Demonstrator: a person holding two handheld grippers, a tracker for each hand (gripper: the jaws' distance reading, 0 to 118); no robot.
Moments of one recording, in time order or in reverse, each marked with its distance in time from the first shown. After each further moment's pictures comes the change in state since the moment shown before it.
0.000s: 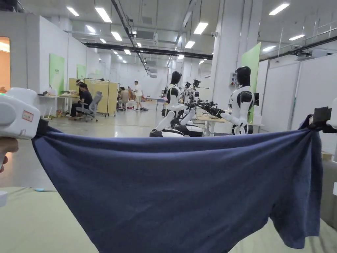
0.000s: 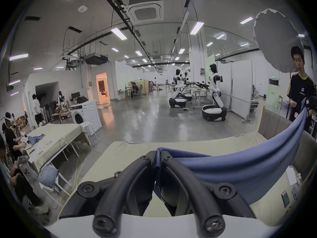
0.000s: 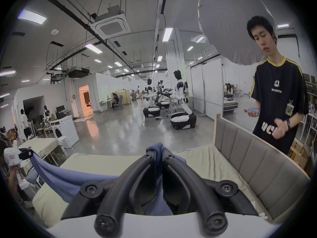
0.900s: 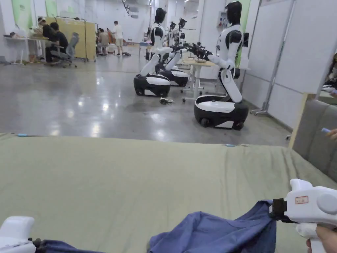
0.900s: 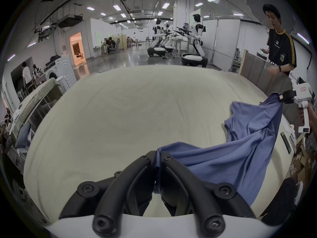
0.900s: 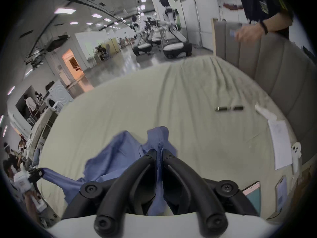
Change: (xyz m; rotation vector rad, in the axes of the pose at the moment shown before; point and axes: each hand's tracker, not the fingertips) left arm 0.044 -0.327 0.006 -0.429 -0.210 -0.017; right arm 0.042 -0.327 -0.047 -0.544 0.012 -0.119
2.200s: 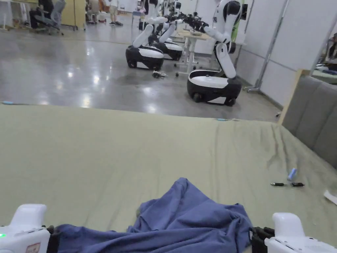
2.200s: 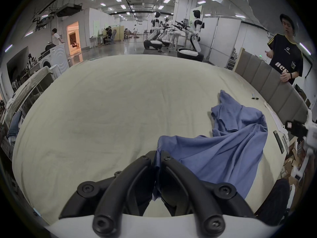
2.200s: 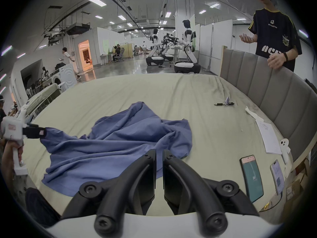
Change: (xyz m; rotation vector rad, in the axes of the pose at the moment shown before) left arm 0.054 -0.050 -0.008 -0.068 -0.085 0.056; right arm -0.054 -0.164 0.051 0.106 -0.062 0.211
